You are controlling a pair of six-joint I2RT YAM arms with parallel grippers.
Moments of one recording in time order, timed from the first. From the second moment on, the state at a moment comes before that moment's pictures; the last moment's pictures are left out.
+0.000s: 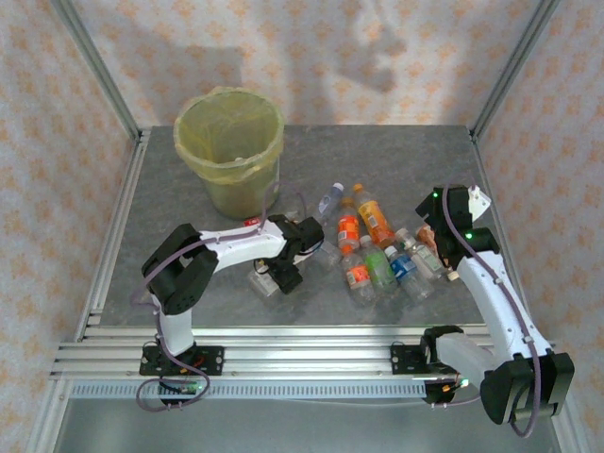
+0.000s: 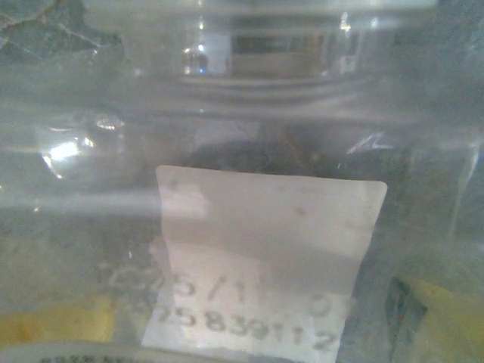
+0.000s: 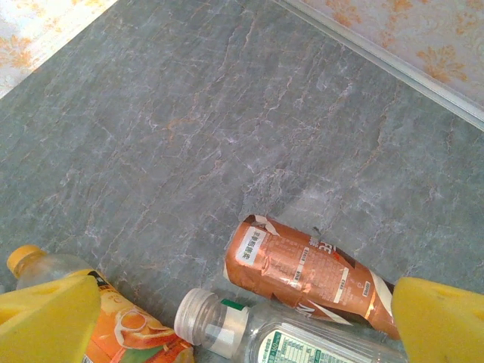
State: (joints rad) left arm -0.80 1.85 1.23 -1.01 -0.18 -0.05; right arm 0.11 1.00 0.88 -0.70 0.41 0.76
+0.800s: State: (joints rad) left arm -0.78 1.48 1.69 -1.04 -0.20 -0.11; right arm 0.11 1.00 0.86 -0.67 0.40 0.76
